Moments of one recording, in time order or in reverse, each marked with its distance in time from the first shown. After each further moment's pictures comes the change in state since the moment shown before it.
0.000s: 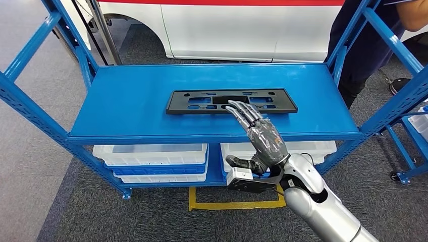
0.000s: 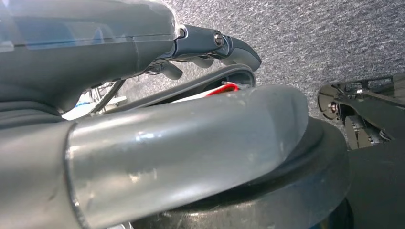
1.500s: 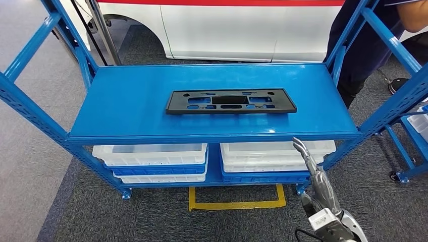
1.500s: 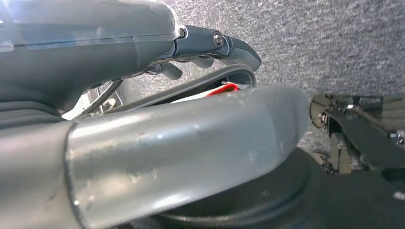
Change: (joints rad) left arm 0.011 -0.010 0.117 -0.001 0.013 0.107 -0.017; right arm 0.555 -0.034 -0.482 -0.261 -0.400 0.150 -0.277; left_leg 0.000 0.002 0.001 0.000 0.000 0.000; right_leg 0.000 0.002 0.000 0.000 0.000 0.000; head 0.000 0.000
